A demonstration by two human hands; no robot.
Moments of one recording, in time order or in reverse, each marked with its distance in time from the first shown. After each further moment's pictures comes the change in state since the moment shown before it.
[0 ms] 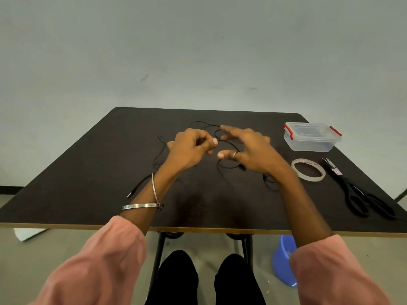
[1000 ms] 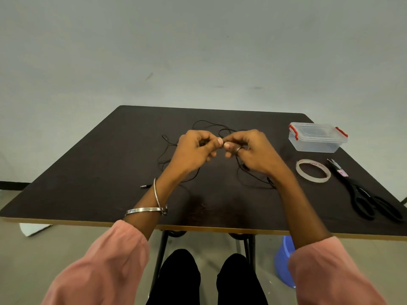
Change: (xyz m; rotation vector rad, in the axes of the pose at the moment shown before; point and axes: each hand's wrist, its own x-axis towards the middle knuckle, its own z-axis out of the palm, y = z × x) left_hand -0.009 -0.003 0.003 -0.323 -0.022 0.042; right_hand 0.003 0.001 0.009 0.281 0.056 -0.089
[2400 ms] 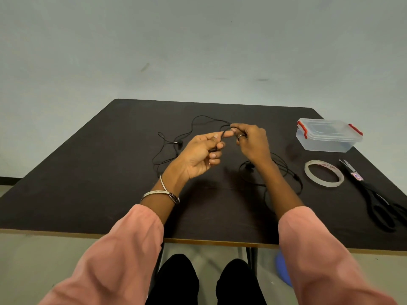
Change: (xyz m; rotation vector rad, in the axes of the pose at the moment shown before) left_hand 0.046 -0.045 0.031 -0.838 -0.233 -0.456; right_hand 0.068 0.091 0.041 -0.132 0.311 0.128
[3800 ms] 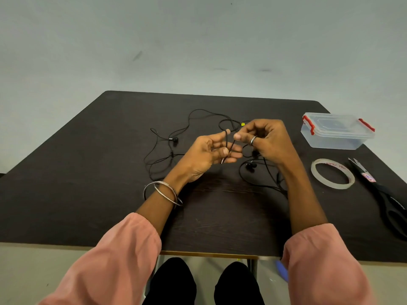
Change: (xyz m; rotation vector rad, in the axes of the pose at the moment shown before) left_hand 0.021 -0.026 -0.008 0.246 -0.105 0.205; right_hand -0.008 0.009 -0.033 0.471 -0.139 -0.076
